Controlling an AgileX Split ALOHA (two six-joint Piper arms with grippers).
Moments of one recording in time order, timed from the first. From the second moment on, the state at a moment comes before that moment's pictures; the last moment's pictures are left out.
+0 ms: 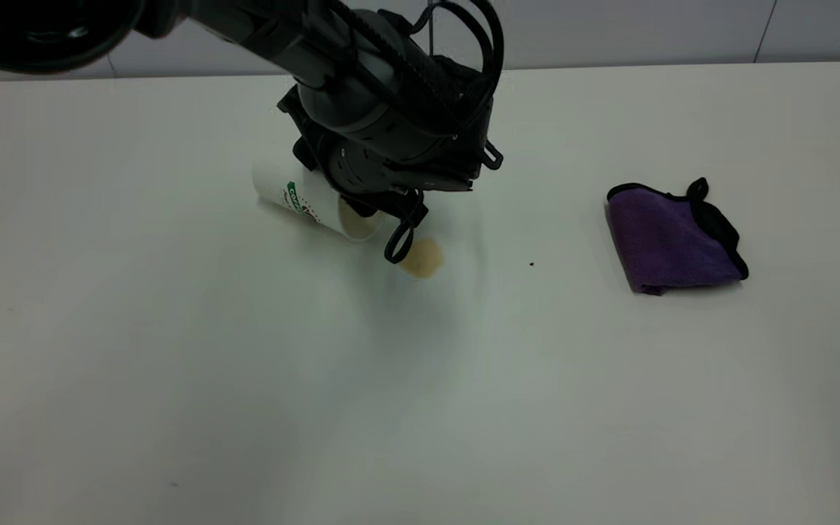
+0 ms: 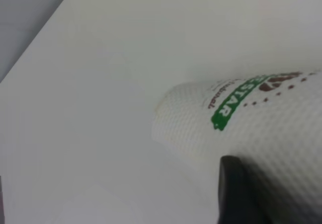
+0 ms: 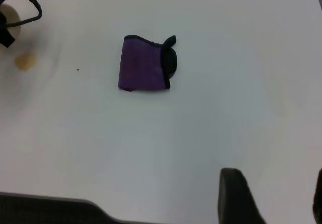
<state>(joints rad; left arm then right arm) -0.73 2.66 -1.76 1.25 0.83 -1.09 0.06 -0.02 -0.48 0.00 1.13 -0.04</state>
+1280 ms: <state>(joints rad) -0.40 2.37 -1.77 0.15 0.82 0.10 0.06 -0.02 -0.48 0.00 1.13 -0.04</state>
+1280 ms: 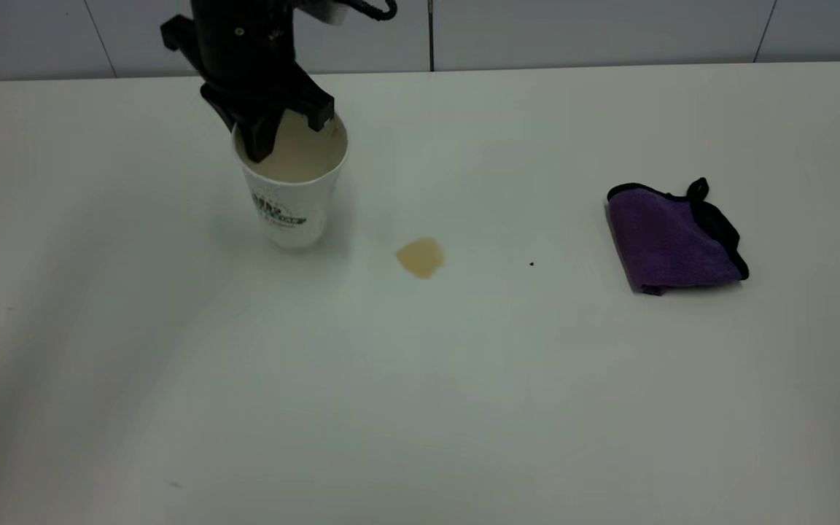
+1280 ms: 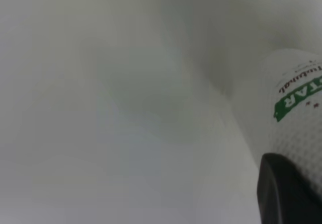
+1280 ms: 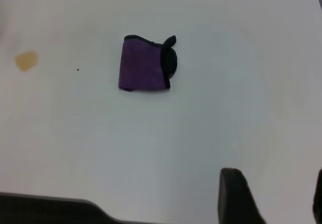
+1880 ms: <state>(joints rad) -0.28 2.43 -1.82 -0.05 0.79 0.24 0.06 -0.02 -0.48 0.00 1.13 -0.04</state>
